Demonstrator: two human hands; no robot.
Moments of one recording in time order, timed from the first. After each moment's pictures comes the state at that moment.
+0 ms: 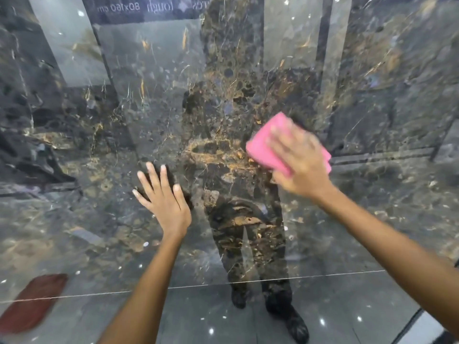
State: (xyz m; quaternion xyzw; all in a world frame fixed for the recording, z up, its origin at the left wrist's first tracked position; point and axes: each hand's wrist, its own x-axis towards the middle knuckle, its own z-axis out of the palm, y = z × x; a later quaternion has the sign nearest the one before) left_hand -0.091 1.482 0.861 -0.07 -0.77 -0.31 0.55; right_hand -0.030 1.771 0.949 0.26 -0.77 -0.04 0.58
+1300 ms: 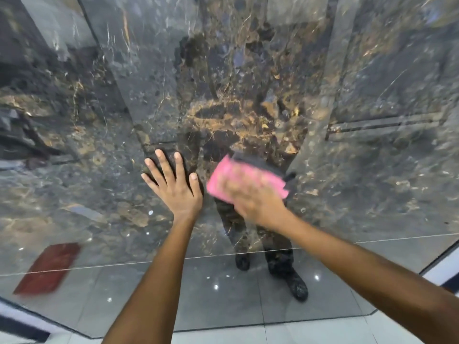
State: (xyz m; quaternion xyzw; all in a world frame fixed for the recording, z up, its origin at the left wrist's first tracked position) left_hand -0.111 1.477 0.811 -0.11 -0.76 -0.24 0.59; right_hand -0.054 1.674 0.805 0.29 -0.82 -0.09 0.49
